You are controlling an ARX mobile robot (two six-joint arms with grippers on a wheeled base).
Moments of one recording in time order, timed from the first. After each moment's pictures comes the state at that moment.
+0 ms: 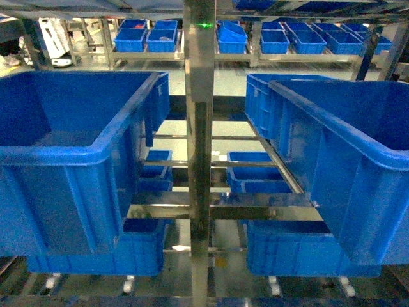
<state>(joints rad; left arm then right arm) 0.03 1.04 0.86 -0.20 0.13 -0.01 0.04 0.91 0.70 -0.02 -0.10 0.13</state>
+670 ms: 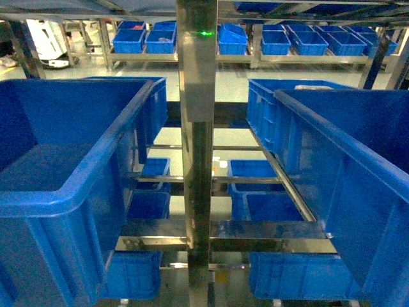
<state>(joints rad) 0.03 1.03 0.86 -0.20 0.13 -0.01 0.04 0.91 0.70 -0.02 -0.10 0.13</state>
